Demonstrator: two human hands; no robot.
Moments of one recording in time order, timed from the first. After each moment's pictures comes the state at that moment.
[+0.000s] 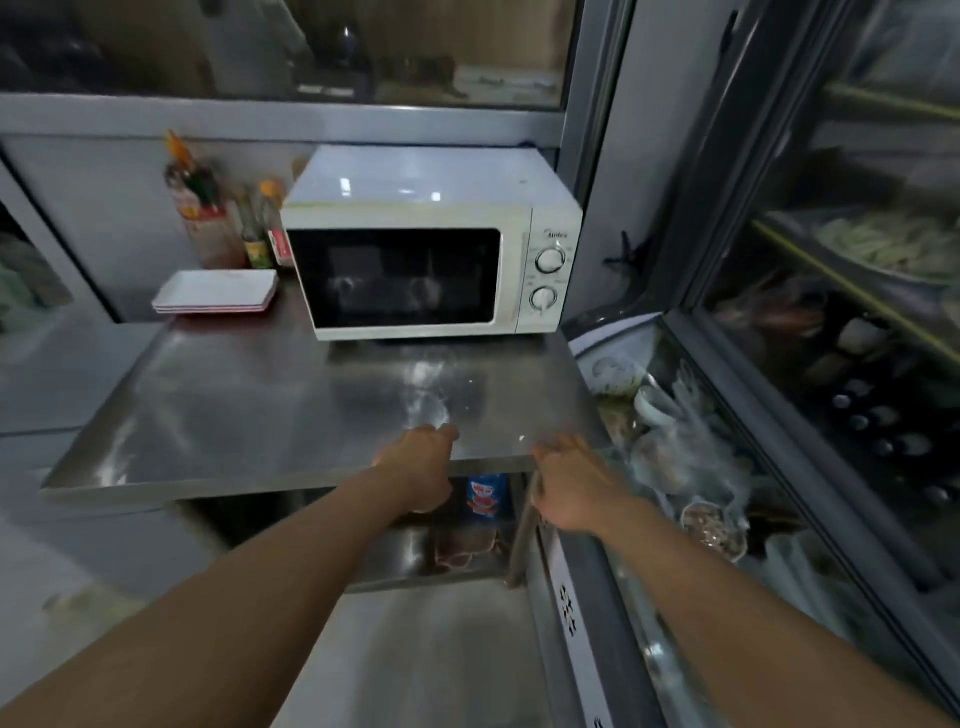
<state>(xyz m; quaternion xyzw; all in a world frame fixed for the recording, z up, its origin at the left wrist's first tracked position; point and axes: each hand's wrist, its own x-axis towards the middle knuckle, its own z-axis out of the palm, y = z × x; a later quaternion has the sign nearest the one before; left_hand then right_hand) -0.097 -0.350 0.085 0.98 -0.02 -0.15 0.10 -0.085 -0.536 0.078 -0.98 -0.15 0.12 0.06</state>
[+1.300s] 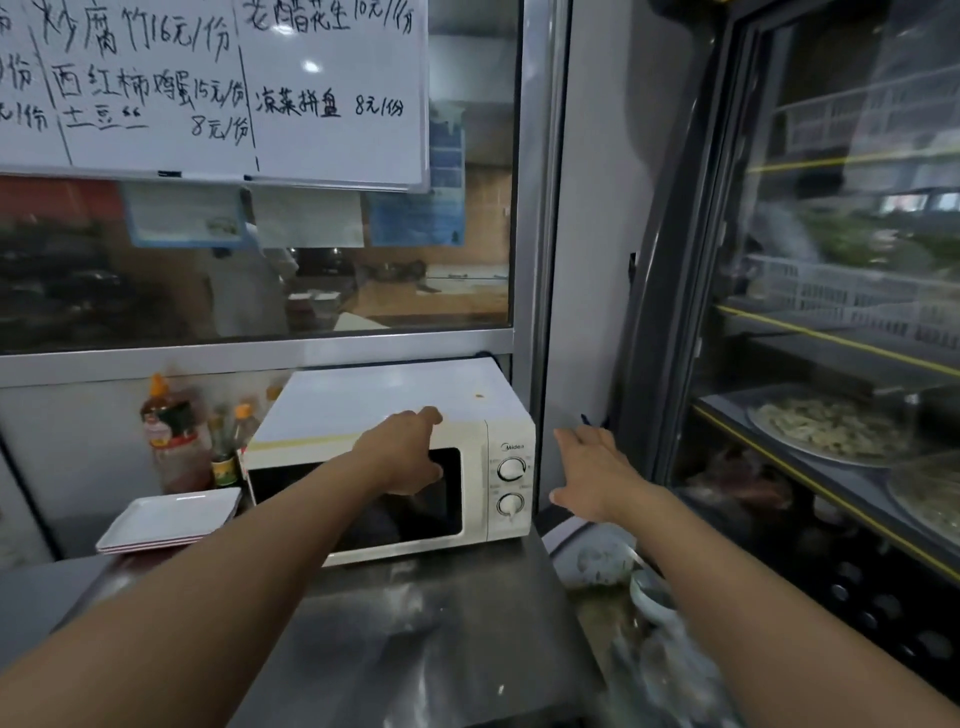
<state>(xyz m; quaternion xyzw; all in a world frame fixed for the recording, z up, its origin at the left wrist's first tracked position) 0.056 -0.356 0.287 0.99 -0.06 0.03 0.09 0.064 -0.582 0.258 -0.99 -0.10 -0.01 0.10</state>
